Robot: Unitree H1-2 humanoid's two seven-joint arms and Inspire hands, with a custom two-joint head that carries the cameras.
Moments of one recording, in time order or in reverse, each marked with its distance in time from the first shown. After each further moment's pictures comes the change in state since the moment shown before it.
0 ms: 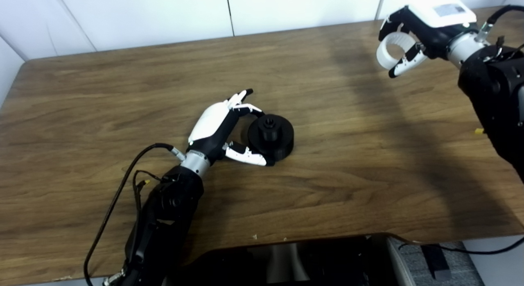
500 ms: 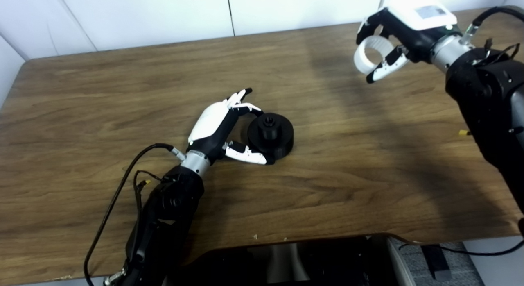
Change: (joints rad) left arm -0.003 0.000 0.000 0.013 -0.001 -0.006 0.016; right arm 0.000 0.067 0.003 -0.116 0.032 0.008 0.068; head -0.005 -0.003
